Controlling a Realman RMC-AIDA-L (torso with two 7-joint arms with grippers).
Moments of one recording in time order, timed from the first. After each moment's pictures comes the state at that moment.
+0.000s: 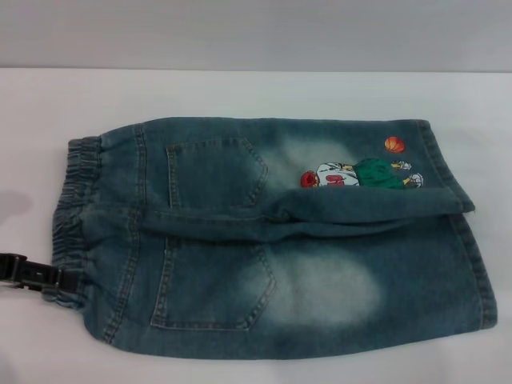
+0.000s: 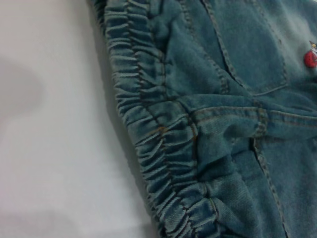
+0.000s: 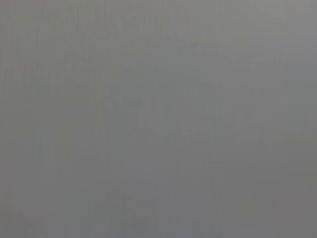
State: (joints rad) left arm -0.53 -1.87 0.63 0.70 2.51 1.68 -2.25; right arm 0.55 2.04 -1.24 -0.12 0.16 -1.24 0.23
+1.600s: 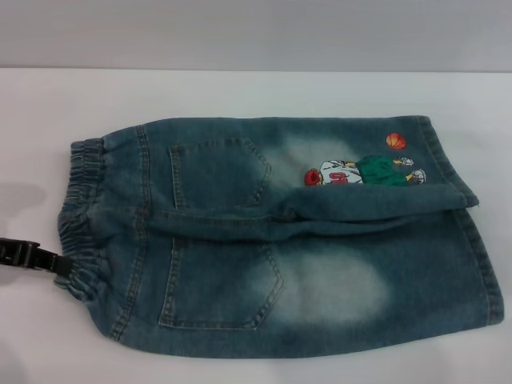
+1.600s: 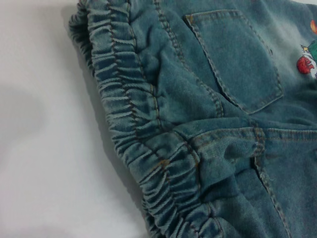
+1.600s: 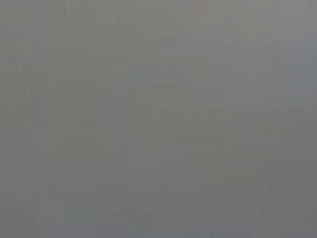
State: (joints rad) left arm -0.56 -1.90 0.63 0.73 2.51 1.65 -2.21; right arm 0.54 2.04 -1.24 -0.13 0.16 -1.23 0.24
